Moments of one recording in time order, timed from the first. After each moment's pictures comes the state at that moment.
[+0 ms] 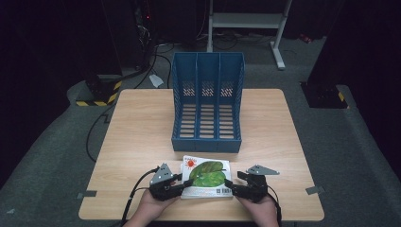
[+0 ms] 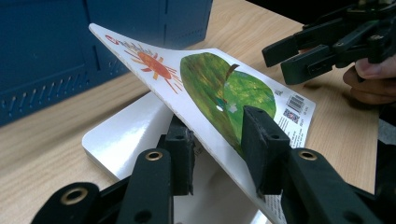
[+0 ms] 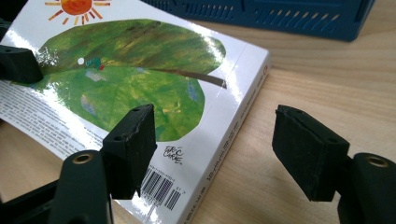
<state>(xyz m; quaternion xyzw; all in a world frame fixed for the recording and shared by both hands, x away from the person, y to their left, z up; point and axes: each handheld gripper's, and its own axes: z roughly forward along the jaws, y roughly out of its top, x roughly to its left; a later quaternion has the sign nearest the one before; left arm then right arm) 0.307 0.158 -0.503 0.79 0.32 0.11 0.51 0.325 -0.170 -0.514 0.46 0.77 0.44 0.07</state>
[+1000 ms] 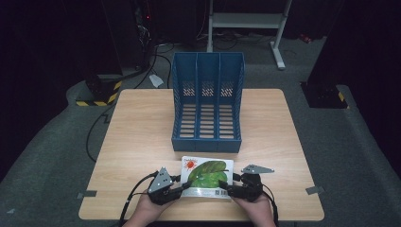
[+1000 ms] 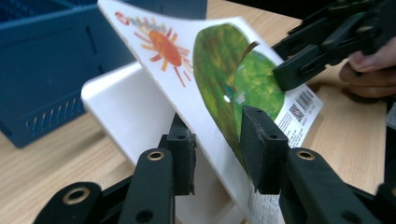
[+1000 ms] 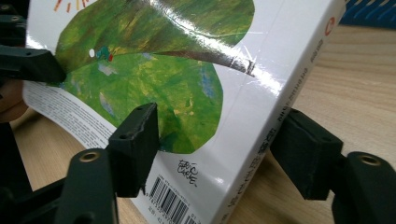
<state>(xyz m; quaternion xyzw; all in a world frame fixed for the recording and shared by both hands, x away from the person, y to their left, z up) 0.296 0.161 -0.502 0.79 0.29 0.16 0.51 0.329 -0.158 -0.517 0.43 0.77 0.46 0.02</state>
